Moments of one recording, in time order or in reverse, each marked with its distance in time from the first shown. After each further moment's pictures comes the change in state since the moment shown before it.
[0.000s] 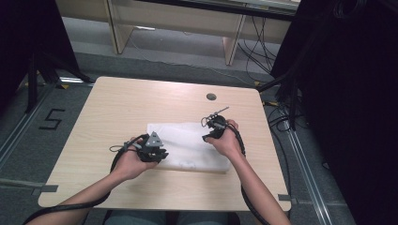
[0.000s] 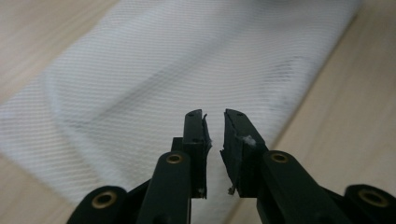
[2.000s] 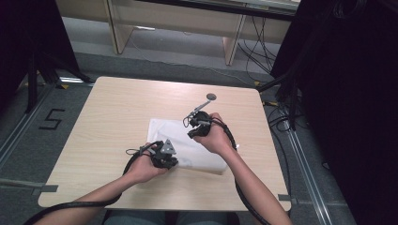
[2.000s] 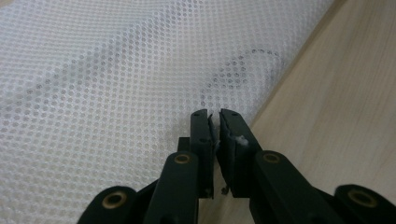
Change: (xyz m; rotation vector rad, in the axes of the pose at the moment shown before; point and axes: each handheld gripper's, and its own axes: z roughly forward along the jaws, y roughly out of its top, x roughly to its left) left arm -0.012 0.002 0.034 0.068 -0.024 0.065; right arm 0.060 0.032 -0.034 -0.017 0.117 -0.256
